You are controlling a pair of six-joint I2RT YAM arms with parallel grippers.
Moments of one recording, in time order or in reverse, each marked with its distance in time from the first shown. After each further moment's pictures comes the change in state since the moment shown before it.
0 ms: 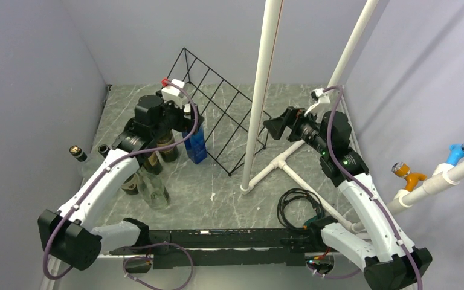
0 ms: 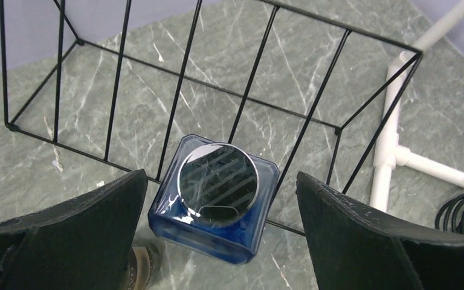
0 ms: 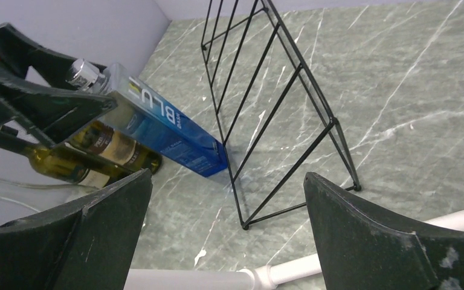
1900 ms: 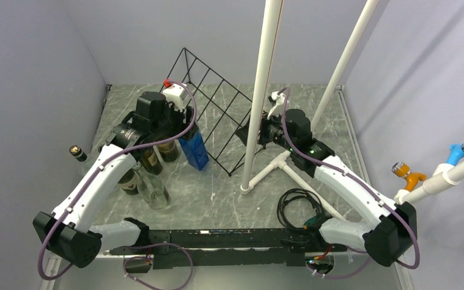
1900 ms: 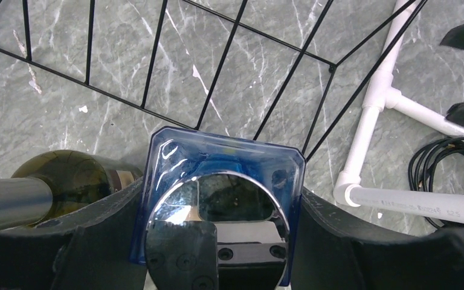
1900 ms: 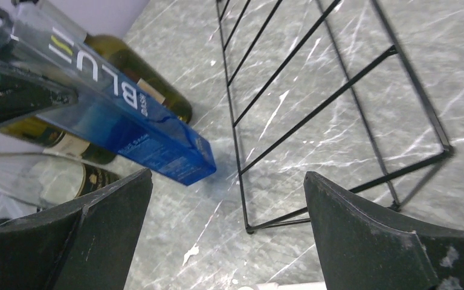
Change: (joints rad) left arm -0.039 0.032 0.176 -0.402 -0.030 -0.057; right arm 0.254 0.249 -0.010 0.156 0.092 -0.085
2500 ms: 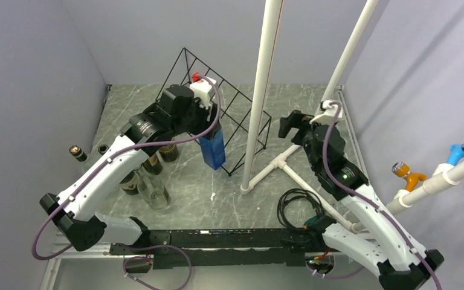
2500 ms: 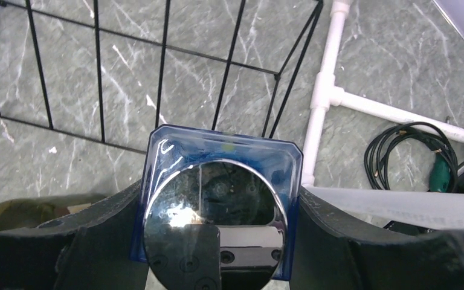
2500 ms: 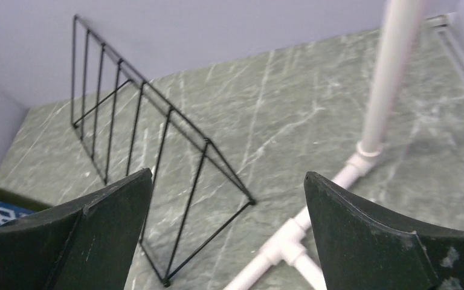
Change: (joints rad) left arm -0.254 0.126 0.265 -0.122 -0.140 -0.026; right arm -0.021 -0.330 -0.037 -0.185 0.628 0.027
